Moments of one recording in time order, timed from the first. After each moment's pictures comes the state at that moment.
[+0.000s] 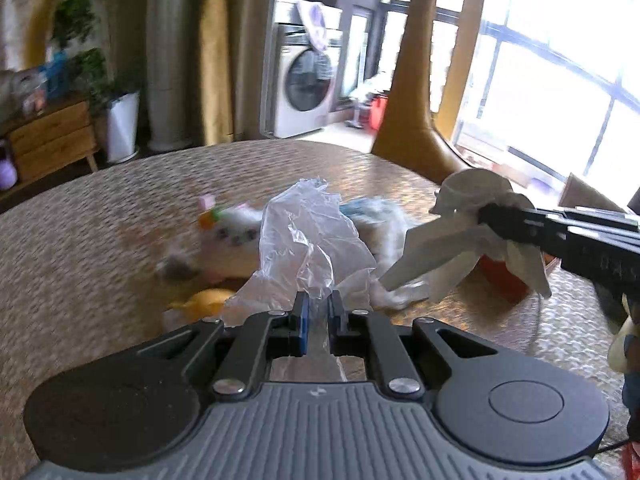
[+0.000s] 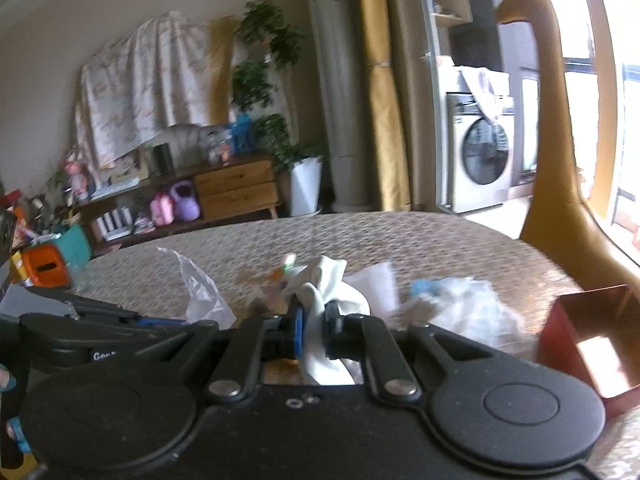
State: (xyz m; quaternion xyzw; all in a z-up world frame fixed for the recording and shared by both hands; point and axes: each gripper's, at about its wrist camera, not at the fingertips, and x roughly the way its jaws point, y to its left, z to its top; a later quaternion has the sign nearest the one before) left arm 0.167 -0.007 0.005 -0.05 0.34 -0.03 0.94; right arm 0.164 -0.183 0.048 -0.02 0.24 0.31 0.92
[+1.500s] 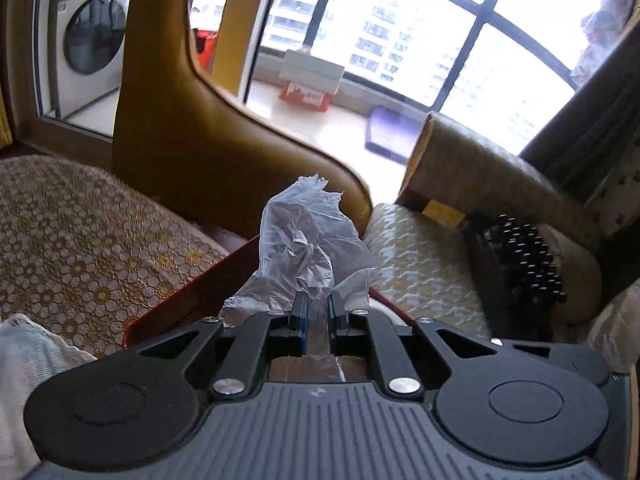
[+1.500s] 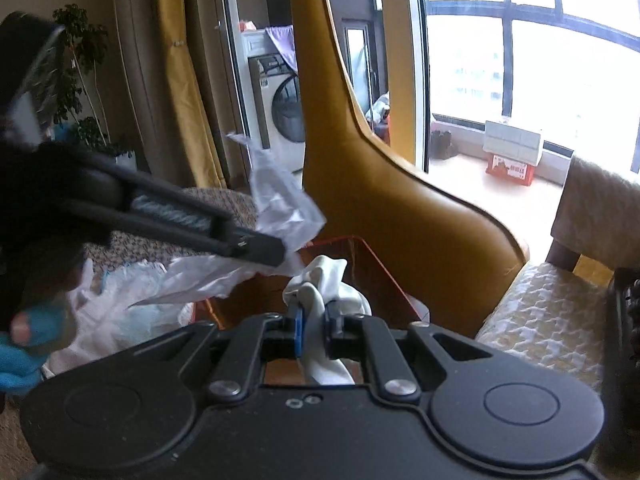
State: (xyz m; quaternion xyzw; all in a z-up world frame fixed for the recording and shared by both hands) left arm 0.461 -0.315 -0.060 -0.04 0.41 -0.28 0.87; right arm 0.306 -0.409 -0.031 0.02 0.31 0.09 0.95
